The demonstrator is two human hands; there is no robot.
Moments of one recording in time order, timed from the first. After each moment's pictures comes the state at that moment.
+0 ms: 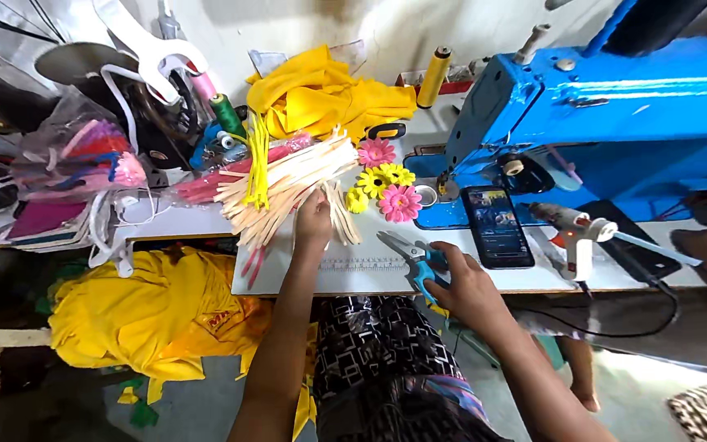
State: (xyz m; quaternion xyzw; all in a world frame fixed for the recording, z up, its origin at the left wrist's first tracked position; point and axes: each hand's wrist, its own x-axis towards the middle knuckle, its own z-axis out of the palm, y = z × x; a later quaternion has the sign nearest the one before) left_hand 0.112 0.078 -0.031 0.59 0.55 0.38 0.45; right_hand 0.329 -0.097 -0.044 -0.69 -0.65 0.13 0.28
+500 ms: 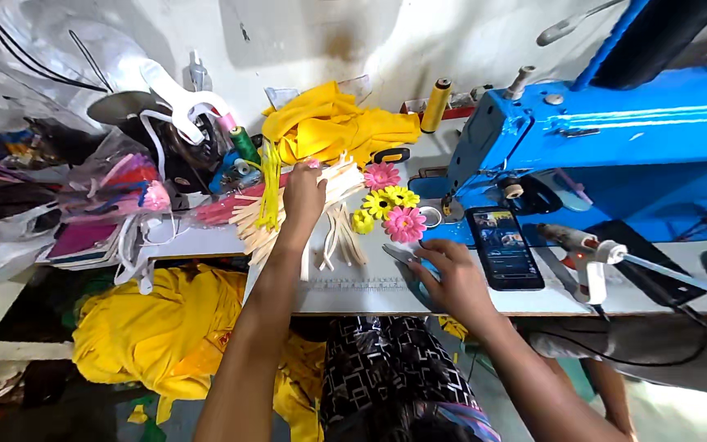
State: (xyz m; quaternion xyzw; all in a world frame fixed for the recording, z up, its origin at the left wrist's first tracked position) left_hand 0.107 0.159 0.024 0.80 0.54 0.26 0.11; right_hand 0.322 -0.050 -0.041 -0.62 -0.70 0.02 0.37
